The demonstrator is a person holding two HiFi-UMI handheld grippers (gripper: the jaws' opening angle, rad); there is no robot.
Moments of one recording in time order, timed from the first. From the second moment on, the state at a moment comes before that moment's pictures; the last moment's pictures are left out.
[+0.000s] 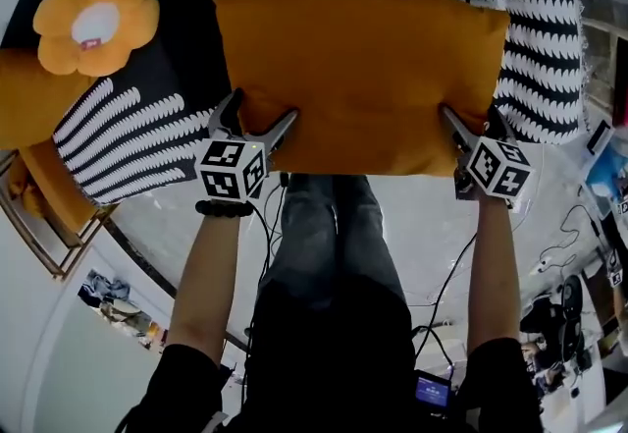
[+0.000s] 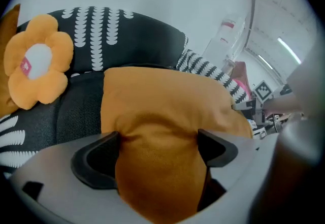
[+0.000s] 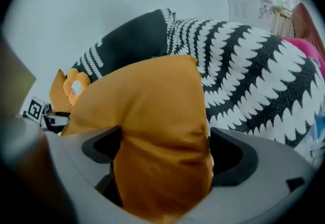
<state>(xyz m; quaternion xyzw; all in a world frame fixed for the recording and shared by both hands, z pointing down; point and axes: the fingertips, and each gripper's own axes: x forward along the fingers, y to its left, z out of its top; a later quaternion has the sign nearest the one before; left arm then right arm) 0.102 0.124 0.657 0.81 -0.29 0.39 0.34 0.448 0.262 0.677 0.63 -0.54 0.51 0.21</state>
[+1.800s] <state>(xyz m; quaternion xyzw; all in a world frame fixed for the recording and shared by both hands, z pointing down) 0.068 0.034 0.530 0.82 -0.33 0.26 0.38 0.375 0.143 0.551 0.66 -0.60 0.42 0.18</state>
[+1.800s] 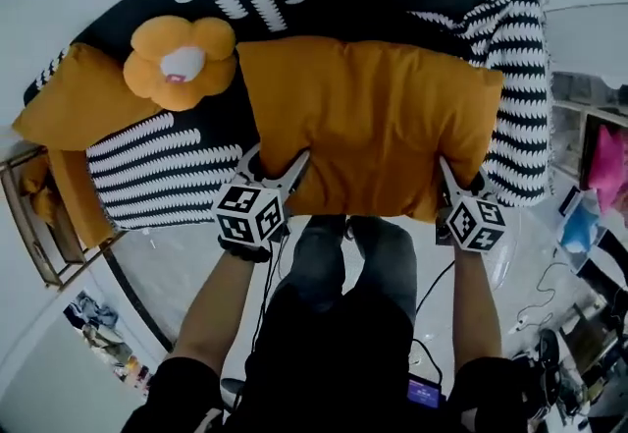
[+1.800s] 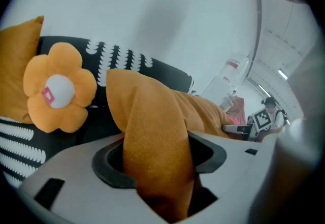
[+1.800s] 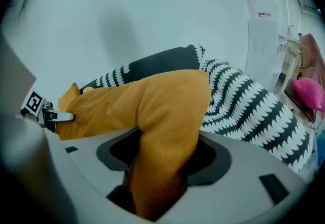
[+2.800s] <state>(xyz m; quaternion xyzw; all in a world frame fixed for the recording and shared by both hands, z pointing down) 0.067 -0.153 0.429 0.84 -0.45 0.08 0.29 0.404 -0.112 0.440 0.65 -0.72 0.23 0.13</state>
